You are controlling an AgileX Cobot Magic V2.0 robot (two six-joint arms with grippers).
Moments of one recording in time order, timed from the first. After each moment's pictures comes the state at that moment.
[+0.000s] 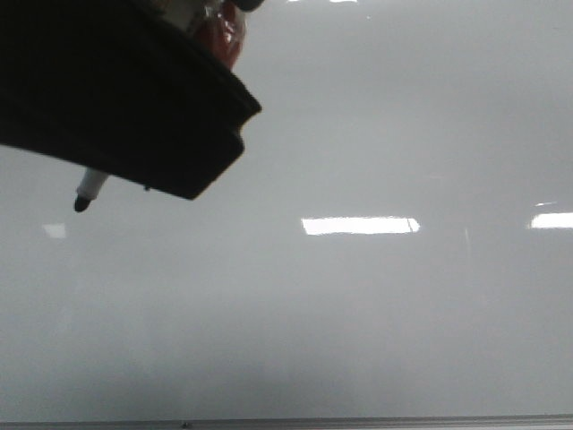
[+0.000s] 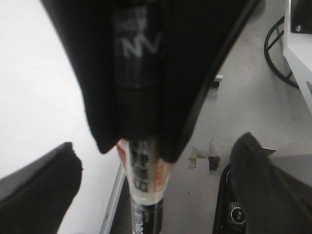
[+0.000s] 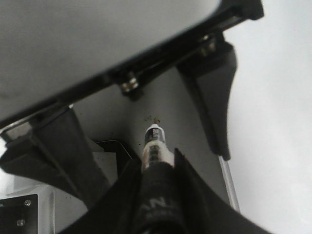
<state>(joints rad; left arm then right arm) -0.94 1.07 -0.86 -0.25 0.62 0.59 0.84 1.26 -1.21 0.46 0.94 -0.67</state>
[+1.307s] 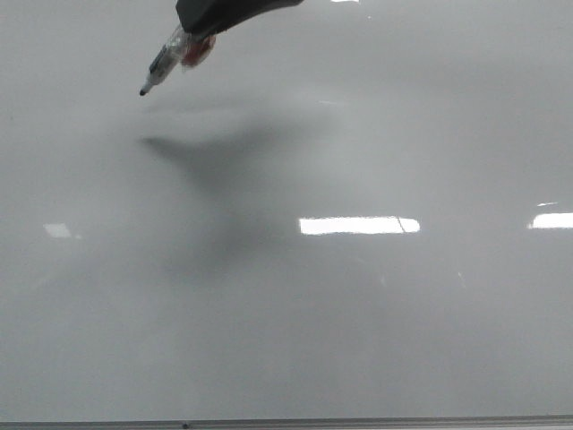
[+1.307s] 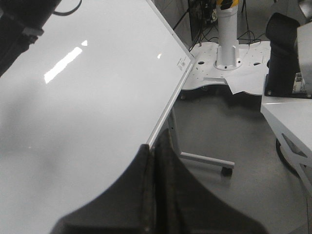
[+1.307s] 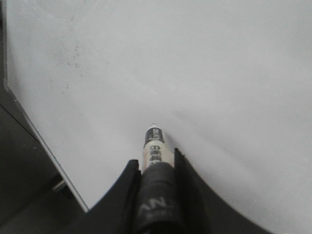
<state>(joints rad) -0.93 0.24 -0.44 -0.29 0.59 0.50 0.65 1.61 -1.28 0.69 0.30 -0.62</state>
